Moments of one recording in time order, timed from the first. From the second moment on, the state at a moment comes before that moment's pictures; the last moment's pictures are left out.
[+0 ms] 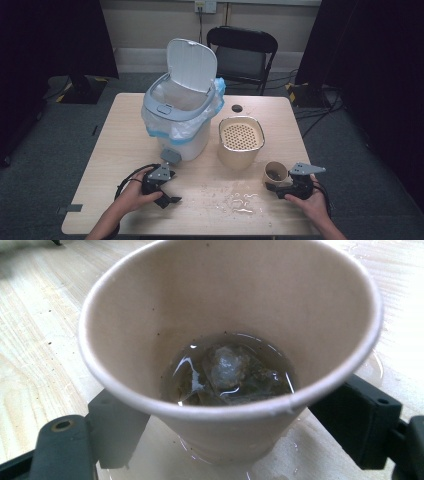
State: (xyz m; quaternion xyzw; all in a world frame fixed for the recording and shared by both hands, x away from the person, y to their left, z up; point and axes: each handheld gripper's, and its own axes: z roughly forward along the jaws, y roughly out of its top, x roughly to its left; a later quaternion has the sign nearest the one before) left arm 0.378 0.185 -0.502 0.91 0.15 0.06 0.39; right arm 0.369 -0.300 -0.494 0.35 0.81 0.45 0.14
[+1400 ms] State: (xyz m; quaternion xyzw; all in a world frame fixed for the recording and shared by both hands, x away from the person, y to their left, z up) left arm 0.378 0.185 -0.502 0.91 0.15 0.06 0.39; right arm 0.372 -0.298 -0.487 0.33 0.81 0.45 0.17
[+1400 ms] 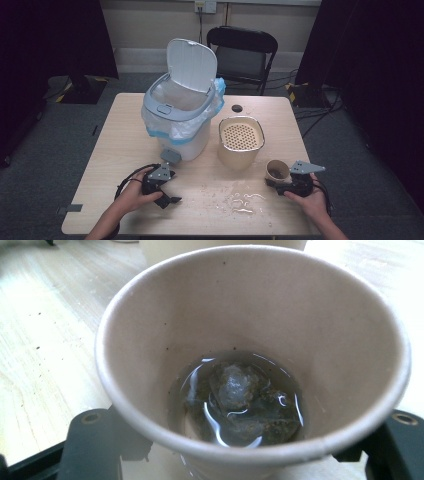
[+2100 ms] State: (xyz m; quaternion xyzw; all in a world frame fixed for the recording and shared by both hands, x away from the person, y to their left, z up) left arm 0.378 0.184 -0.502 0.91 0.15 0.06 0.39; right arm 0.415 -0.294 -0.459 0.34 0.82 0.43 0.18
